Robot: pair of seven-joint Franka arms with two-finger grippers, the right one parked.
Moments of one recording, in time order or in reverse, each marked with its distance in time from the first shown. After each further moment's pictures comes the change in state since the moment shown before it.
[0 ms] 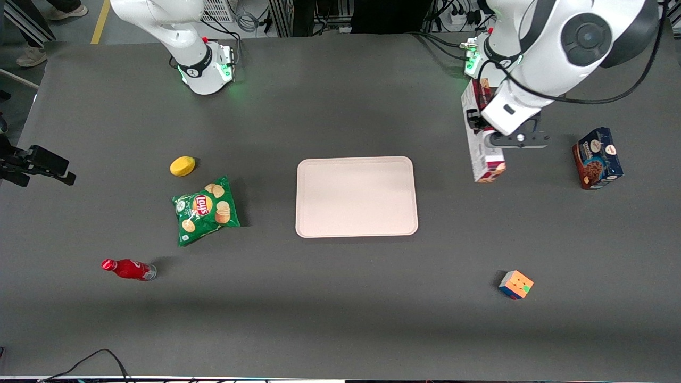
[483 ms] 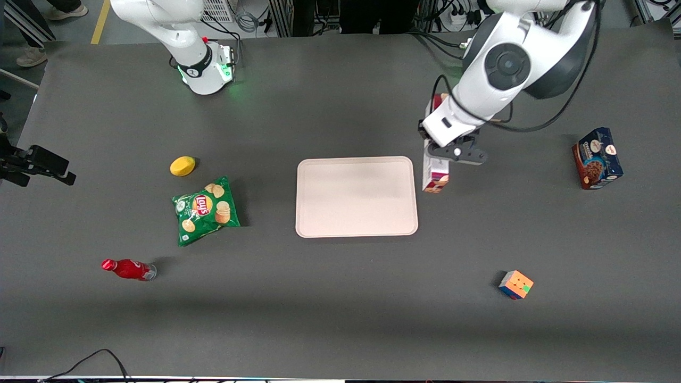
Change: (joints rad) arm -0.012 0.186 -0.164 0.067 0.000 0.156 -0.055
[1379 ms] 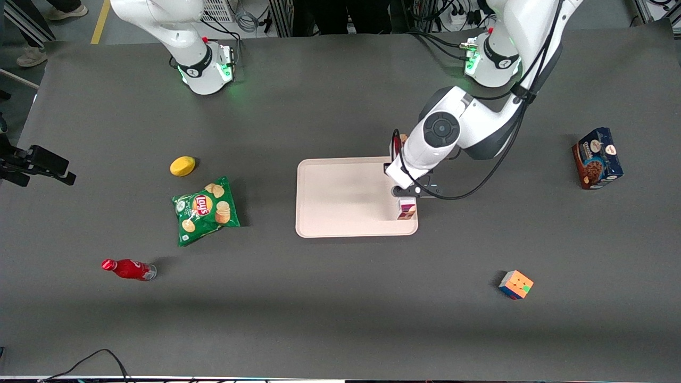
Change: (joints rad) arm -0.028 0.383 -0.086 0.005 0.241 0.366 -0.352
